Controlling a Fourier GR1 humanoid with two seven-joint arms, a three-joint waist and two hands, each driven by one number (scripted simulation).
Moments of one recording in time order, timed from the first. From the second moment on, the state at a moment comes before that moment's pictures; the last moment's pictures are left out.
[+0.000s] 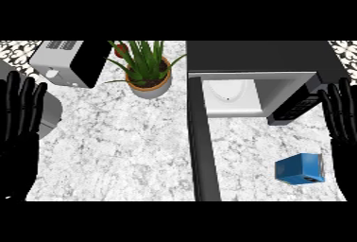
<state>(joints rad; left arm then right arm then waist) -0.01 0.09 0.02 -2.10 0.00 0.01 -0.04 0.03 -0.11 -0.02 -2.10 0.01 0.03 0.00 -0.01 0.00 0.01</state>
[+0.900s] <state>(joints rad) 0.29 0.03 -0.05 -2.29 0.03 0.01 0.06 0.23 -0.12 -0.08 -2.41 -0.17 0.11 0.21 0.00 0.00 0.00</state>
